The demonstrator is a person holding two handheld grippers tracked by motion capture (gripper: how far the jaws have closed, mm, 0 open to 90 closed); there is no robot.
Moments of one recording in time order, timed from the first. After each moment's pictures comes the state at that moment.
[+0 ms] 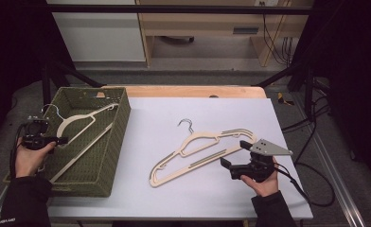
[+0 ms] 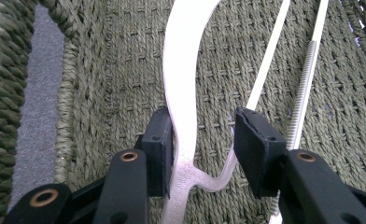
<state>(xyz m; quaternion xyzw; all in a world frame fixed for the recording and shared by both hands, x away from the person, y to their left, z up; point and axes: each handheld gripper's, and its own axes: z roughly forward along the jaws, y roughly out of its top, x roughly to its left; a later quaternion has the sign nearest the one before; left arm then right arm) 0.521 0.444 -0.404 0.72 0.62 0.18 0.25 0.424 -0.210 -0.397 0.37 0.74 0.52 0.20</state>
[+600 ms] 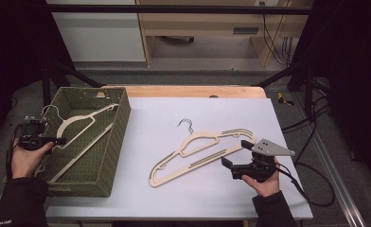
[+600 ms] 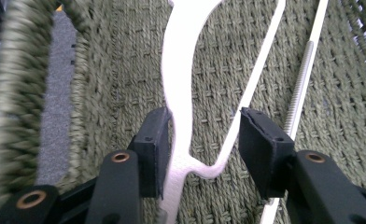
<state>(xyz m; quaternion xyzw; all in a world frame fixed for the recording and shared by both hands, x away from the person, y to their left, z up) 0.515 0.448 -0.396 0.71 0.63 0.18 0.27 0.423 -0.212 -0.394 0.37 0.73 0.53 0.21</state>
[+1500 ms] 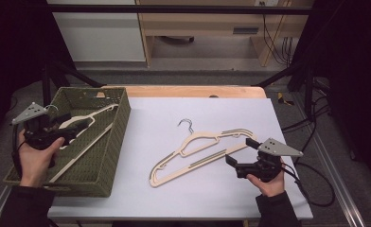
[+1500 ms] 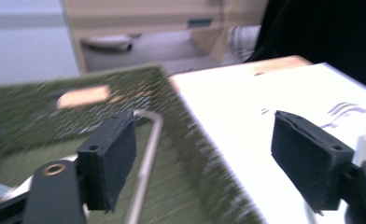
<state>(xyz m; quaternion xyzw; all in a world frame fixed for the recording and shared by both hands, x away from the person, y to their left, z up) 0.463 0.346 -0.311 0.70 0.44 0.25 0.51 0.419 -0.222 -0.385 0.38 0.72 0.54 0.22</state>
